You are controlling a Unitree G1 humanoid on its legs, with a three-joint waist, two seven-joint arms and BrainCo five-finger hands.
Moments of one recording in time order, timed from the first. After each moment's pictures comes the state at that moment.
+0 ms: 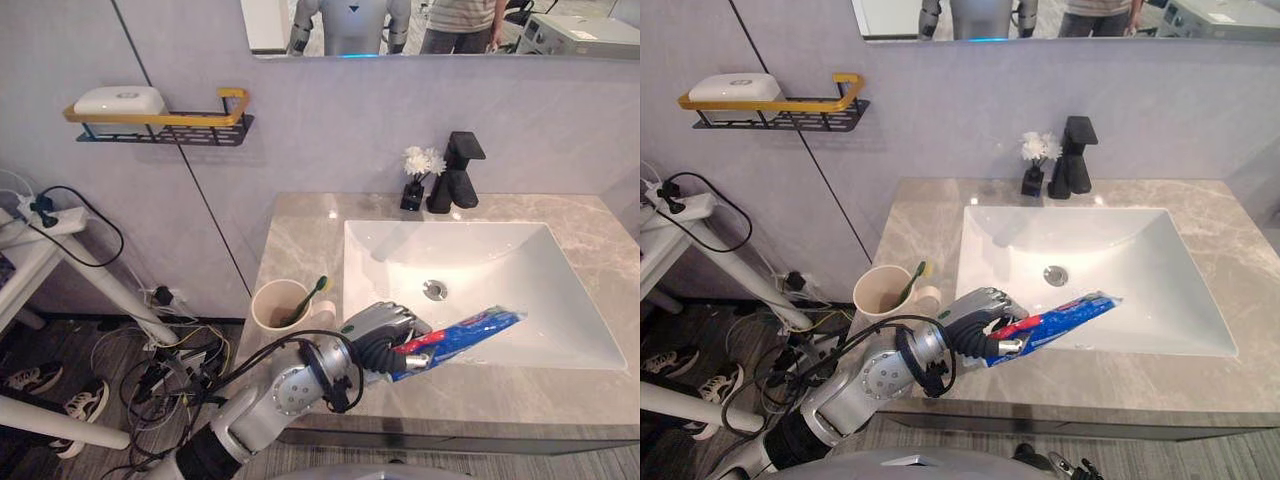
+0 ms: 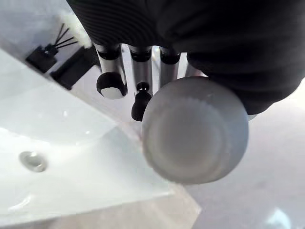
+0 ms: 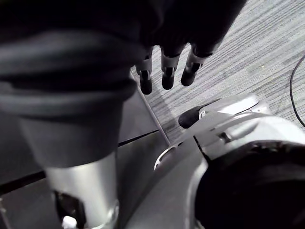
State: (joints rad) left arm -0.12 0.34 -0.71 -0.33 0.46 -0.23 -0.14; right arm 0.19 -0.11 -0.35 1.19 0.22 -0.11 0.11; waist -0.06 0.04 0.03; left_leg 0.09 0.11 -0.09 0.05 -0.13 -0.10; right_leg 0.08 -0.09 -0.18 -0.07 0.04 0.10
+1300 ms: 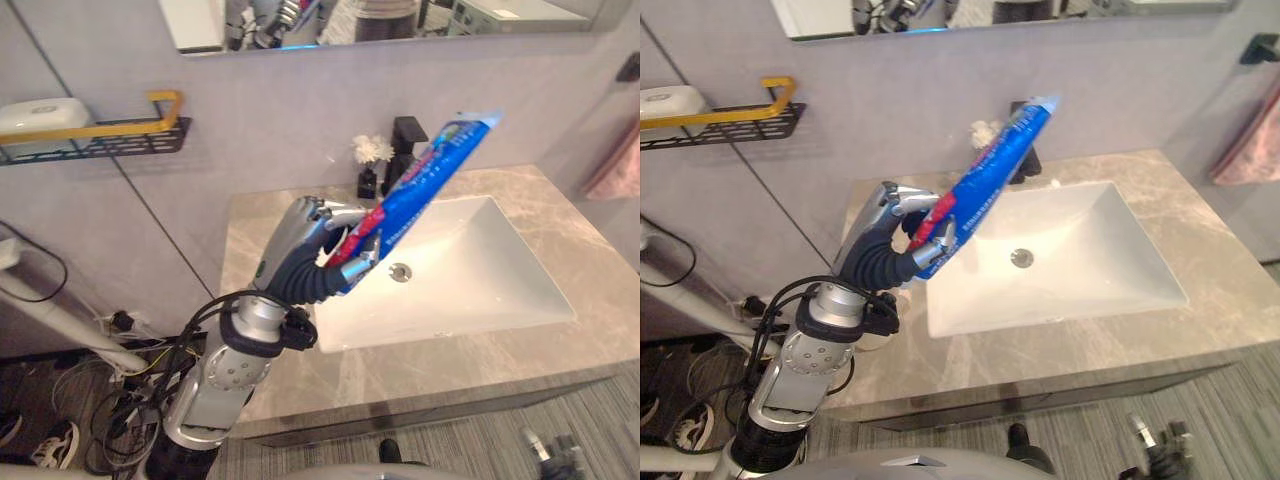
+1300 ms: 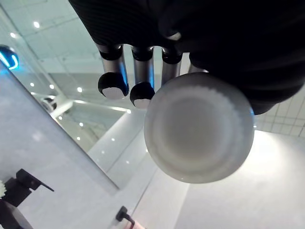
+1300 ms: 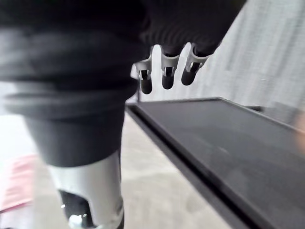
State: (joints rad) left arm -0.08 0.27 -0.27 -0.62 0.50 -0.29 0.06; right arm 0.46 0.10 -0.71 0.14 0.40 -0.17 0.01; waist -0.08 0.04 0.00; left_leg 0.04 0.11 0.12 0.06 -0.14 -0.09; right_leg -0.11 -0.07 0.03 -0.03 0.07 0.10
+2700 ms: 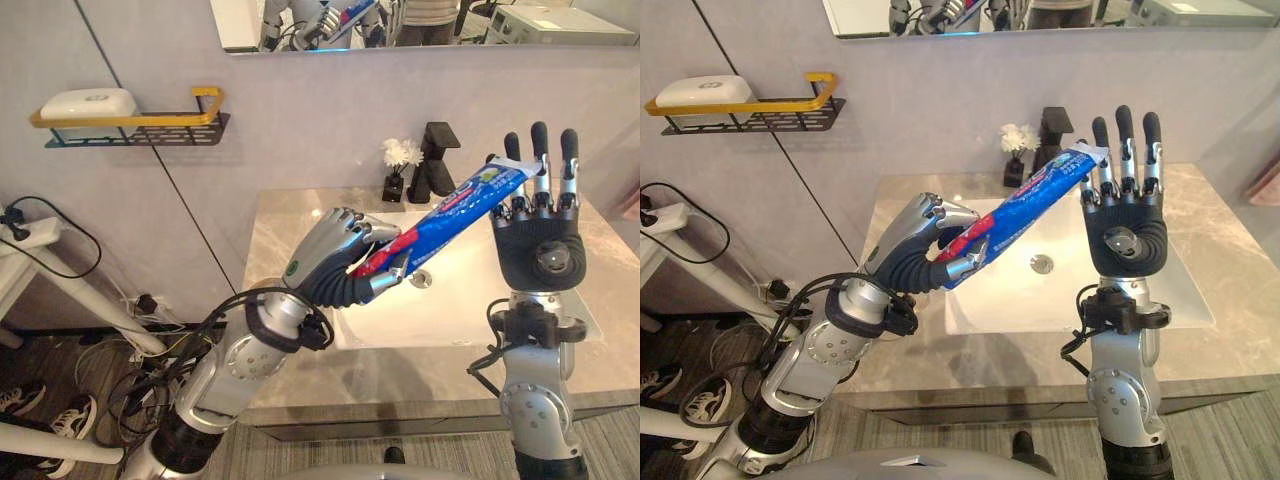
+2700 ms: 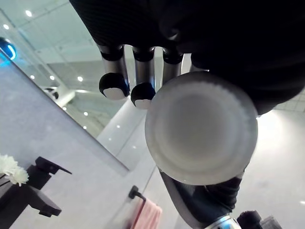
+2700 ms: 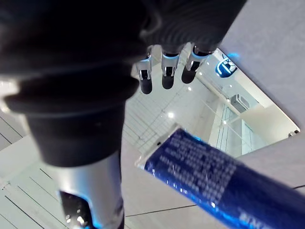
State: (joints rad) left arm -0.21 0.33 -0.43 -0.50 0.50 -0.27 0.04; right arm 0.02 -0.24 0.04 -0.54 1.04 -0.25 0.17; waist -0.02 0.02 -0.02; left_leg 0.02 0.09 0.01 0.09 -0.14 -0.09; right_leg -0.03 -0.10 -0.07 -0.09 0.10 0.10
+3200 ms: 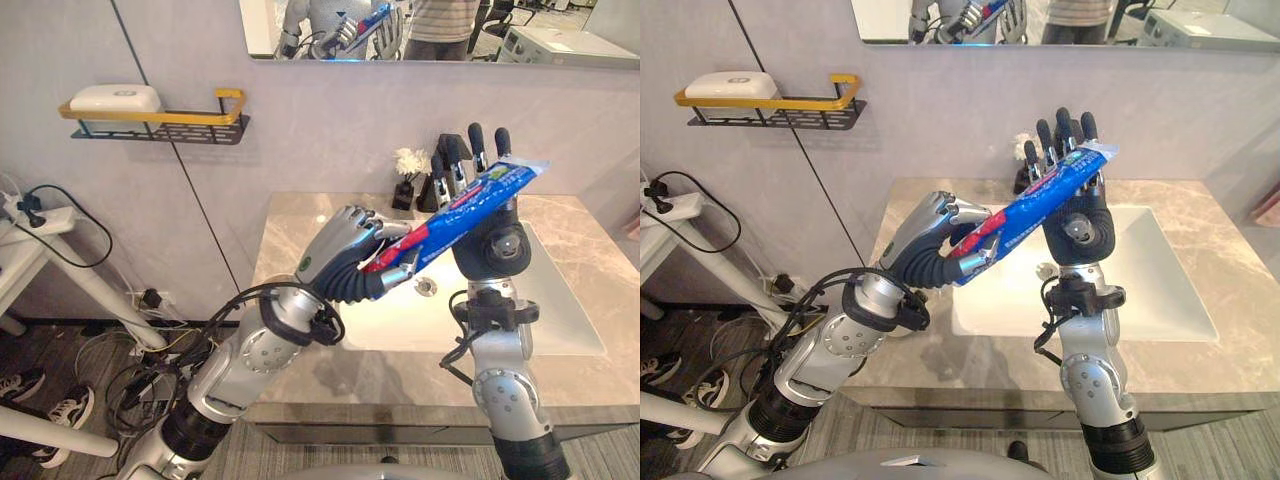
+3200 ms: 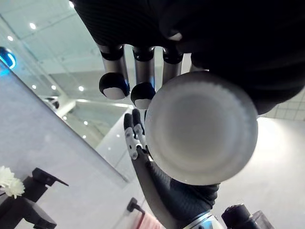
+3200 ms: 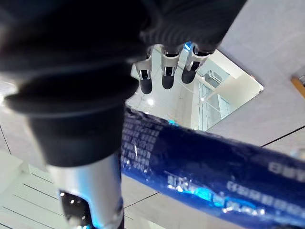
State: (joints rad) left arm -0.24 0.33 -0.47 -0.45 0.50 -0.27 0.10; right arm -0.06 -0.24 0.17 -0.43 1.08 -0.25 0.15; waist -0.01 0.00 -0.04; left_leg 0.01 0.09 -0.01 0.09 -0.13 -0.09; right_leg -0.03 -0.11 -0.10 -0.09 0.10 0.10
